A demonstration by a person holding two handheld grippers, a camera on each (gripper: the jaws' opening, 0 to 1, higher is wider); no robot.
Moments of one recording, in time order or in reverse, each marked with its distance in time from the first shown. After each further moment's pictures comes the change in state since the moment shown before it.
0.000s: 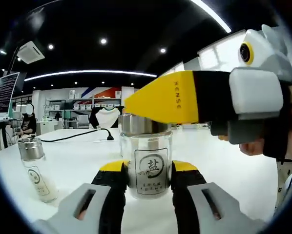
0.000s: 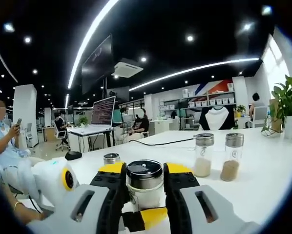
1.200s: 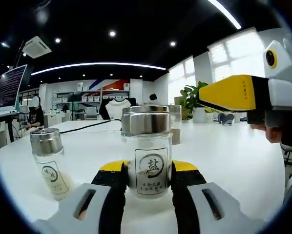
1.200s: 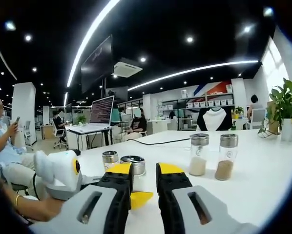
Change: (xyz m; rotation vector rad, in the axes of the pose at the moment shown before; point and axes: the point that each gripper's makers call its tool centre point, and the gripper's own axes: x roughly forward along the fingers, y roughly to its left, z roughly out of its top) left arm -0.004 0.045 -0.017 -0.040 0.081 0.074; right arm -0.009 -0.002 -0.004 -0.019 0.017 -0.016
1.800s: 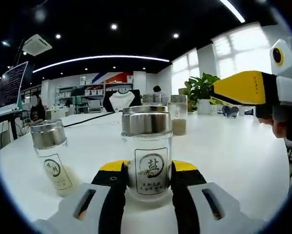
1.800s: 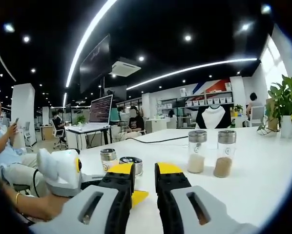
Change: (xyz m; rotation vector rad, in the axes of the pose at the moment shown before) left arm 0.002 0.005 -0.015 0.034 0.077 0.036; right arm -0.005 -0.005 -0.004 0.011 0.003 -0.006
